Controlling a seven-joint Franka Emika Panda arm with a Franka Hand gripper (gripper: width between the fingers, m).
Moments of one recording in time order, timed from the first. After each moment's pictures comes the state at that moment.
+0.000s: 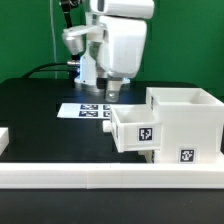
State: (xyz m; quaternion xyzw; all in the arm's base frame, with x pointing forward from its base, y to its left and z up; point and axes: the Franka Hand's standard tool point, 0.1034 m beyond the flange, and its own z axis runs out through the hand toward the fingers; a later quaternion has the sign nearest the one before) arm 0.578 -0.038 0.114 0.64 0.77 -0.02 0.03
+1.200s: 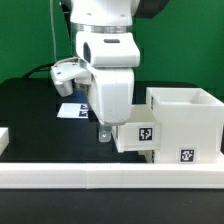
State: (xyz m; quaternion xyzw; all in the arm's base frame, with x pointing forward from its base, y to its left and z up) arm 0.586 -0.034 0.056 0.64 0.77 -0.02 -0.01
